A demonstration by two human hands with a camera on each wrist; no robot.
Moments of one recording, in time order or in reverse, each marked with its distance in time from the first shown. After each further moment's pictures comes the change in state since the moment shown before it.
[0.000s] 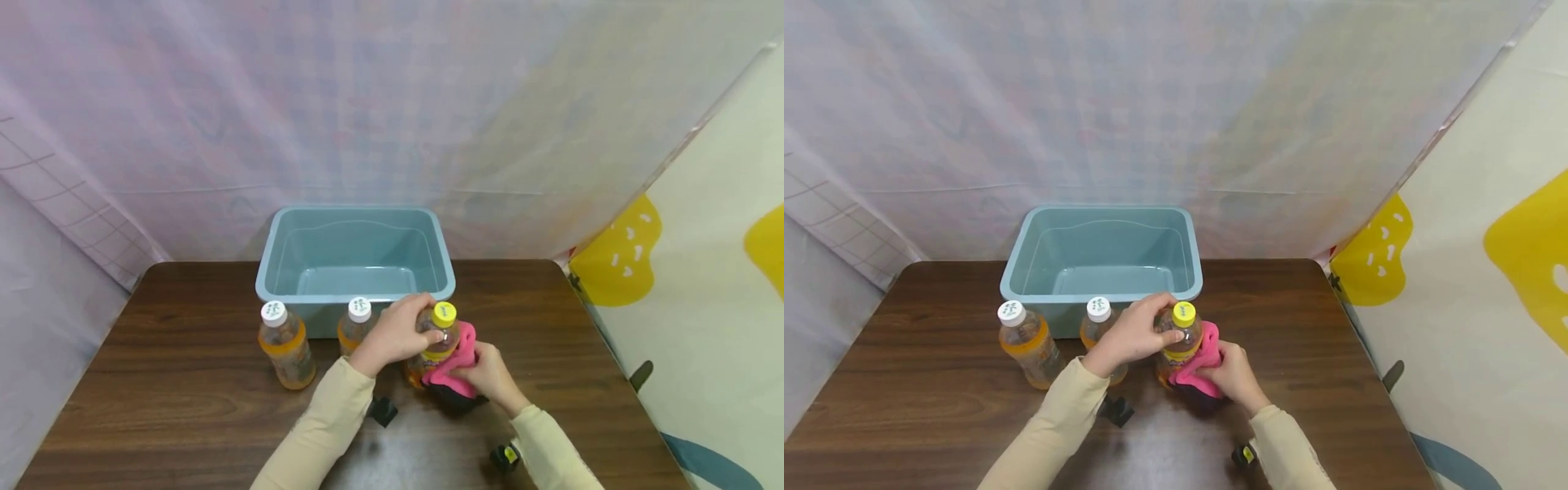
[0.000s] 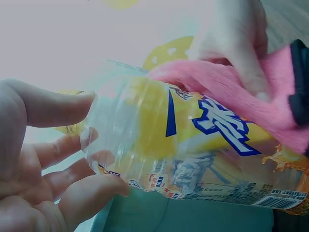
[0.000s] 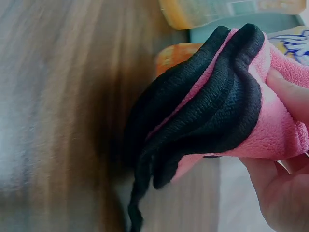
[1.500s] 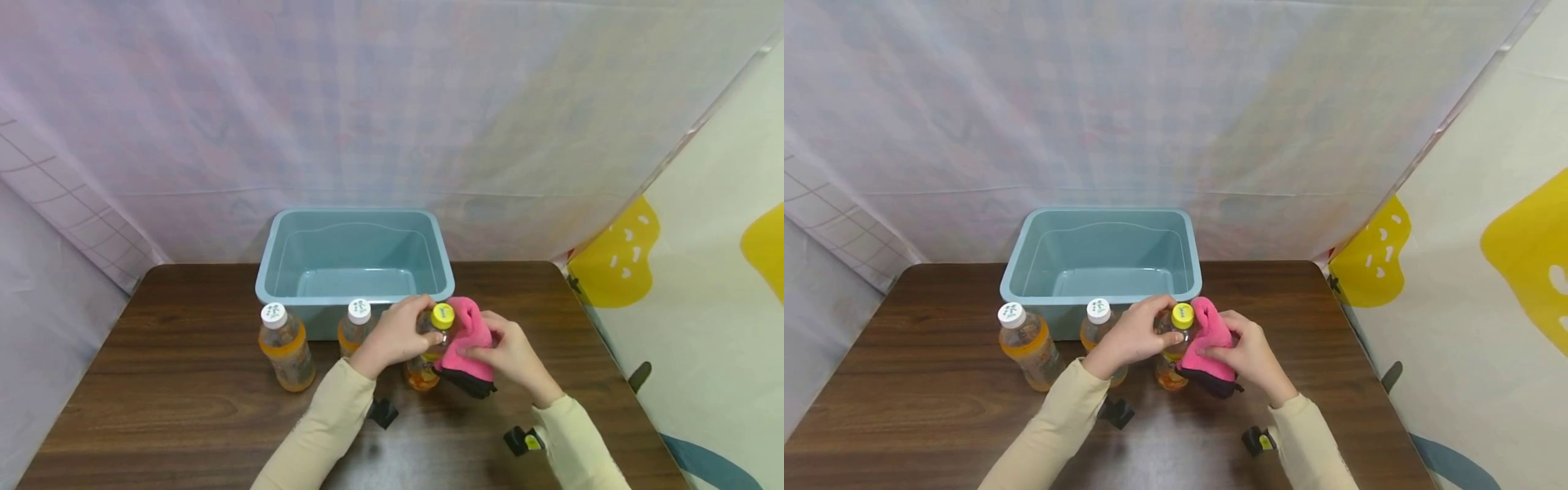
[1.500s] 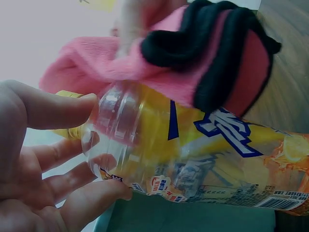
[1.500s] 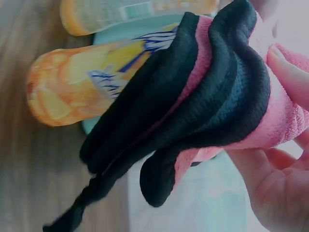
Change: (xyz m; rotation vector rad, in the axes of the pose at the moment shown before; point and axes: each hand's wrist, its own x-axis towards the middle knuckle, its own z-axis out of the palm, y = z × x) left_hand -0.001 0.003 -0.001 0.002 -0.007 -0.004; right_hand 0.007 -0.050 -0.051 0.012 -0.042 -0.184
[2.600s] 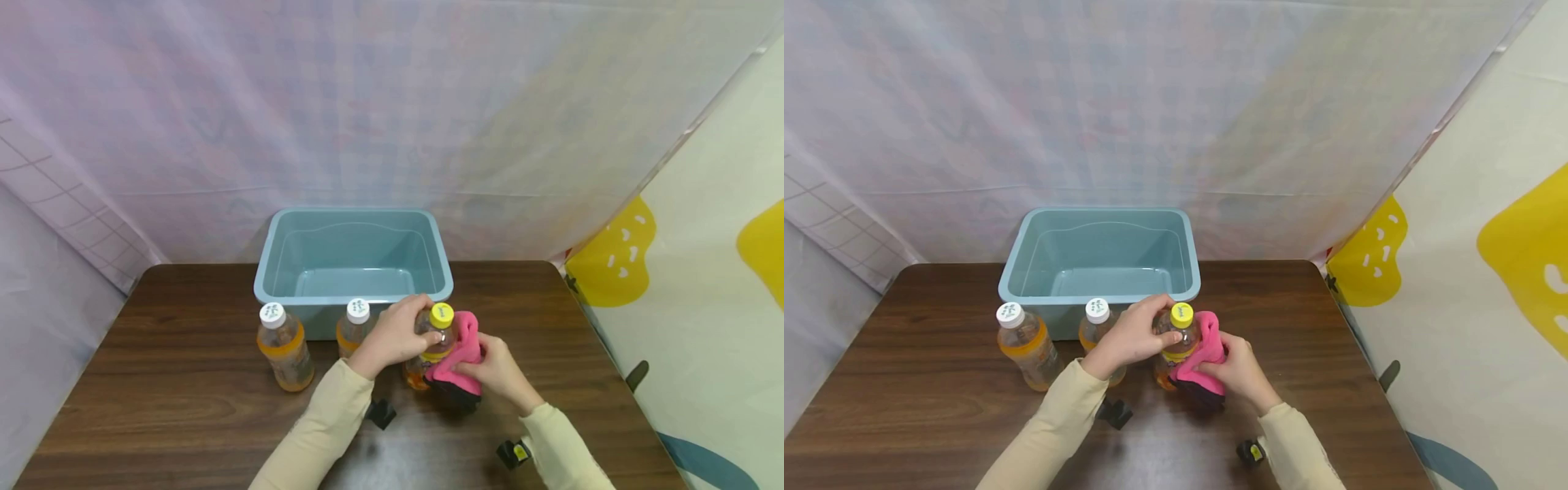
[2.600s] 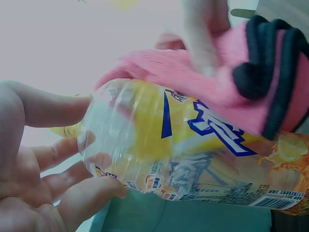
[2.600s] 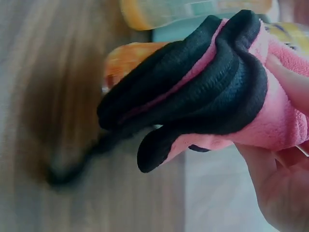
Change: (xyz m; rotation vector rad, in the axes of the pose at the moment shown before) left_hand -0.001 -0.001 0.001 -0.010 -0.004 -0.005; right_hand -0.012 0.030 0.027 -0.020 -0.016 0.116
